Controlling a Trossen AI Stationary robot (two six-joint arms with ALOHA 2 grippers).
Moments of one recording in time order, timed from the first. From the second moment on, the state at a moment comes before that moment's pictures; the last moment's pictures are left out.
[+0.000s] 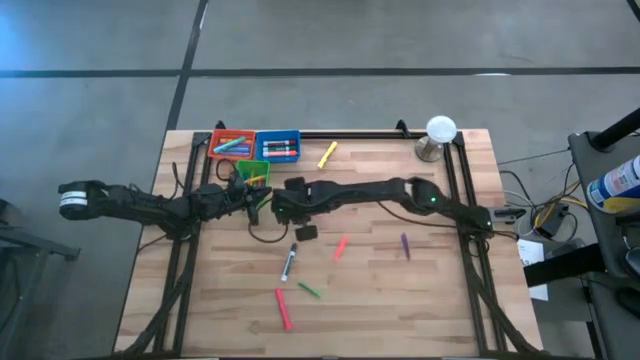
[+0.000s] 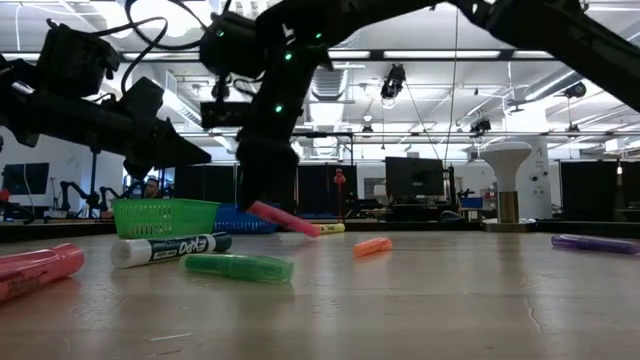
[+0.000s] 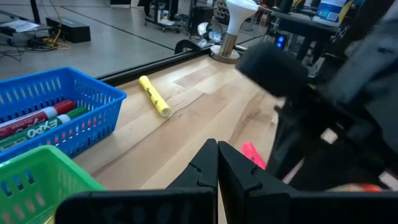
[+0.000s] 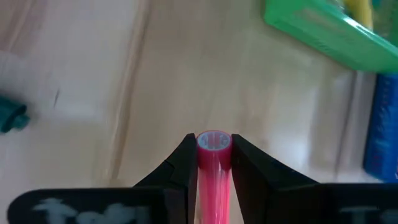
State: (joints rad) left arm 0.21 0.95 0.01 0.79 -0.25 -0.26; right arm -0.02 2.46 2.20 -0.88 0.21 -0.34
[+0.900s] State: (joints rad) left arm 0.21 0.95 0.01 0.78 -0.32 -0.26; right arm -0.02 2.54 2.20 -0.72 0.17 -0.35
